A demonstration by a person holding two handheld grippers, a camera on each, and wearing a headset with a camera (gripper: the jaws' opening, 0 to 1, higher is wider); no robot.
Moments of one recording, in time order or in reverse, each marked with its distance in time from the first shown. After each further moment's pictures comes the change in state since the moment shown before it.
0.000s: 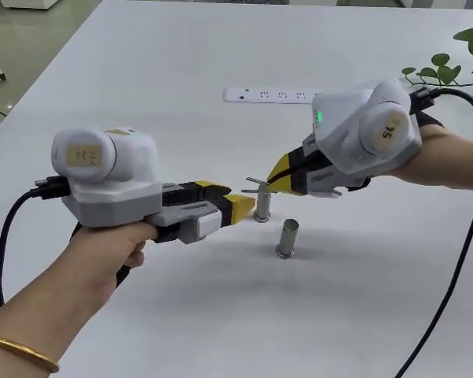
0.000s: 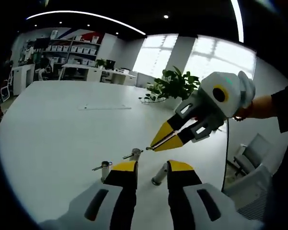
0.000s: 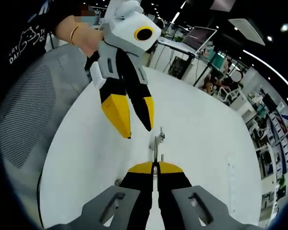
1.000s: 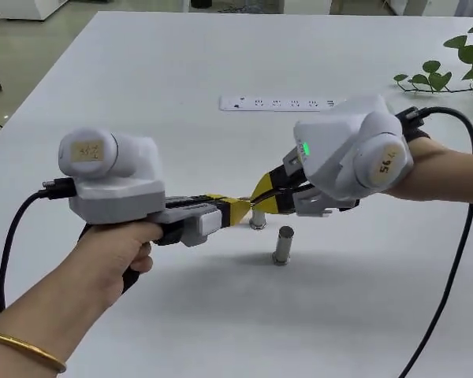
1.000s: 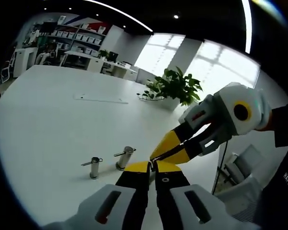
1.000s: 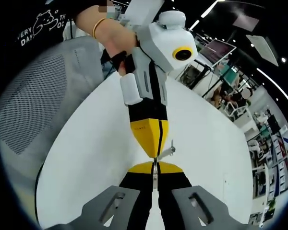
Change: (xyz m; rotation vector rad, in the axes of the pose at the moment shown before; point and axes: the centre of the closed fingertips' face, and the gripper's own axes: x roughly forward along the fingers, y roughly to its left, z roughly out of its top) left arm 0.009 -0.010 0.000 -0.113 0.023 -0.042; right arm -0.002 0.023 0.020 -0.161 -0.019 0.032
